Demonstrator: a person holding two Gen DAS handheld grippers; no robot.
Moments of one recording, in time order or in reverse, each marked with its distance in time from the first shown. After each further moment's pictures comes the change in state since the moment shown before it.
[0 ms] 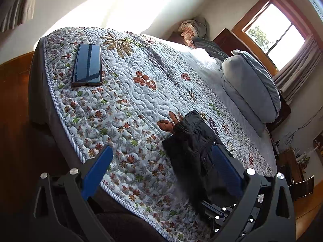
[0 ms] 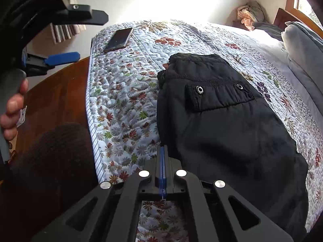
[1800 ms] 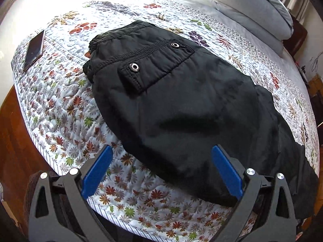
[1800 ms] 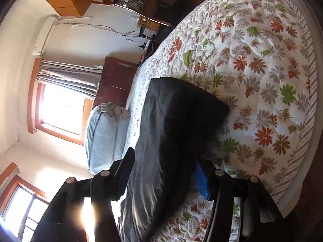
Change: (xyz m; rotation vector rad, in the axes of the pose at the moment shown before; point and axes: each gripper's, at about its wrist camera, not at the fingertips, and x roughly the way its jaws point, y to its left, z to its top) left arm 0.097 -0.133 -0.108 0.303 0.354 0.234; right arm -0.371 -0.295 -0.621 1.777 -1.055 -0.320
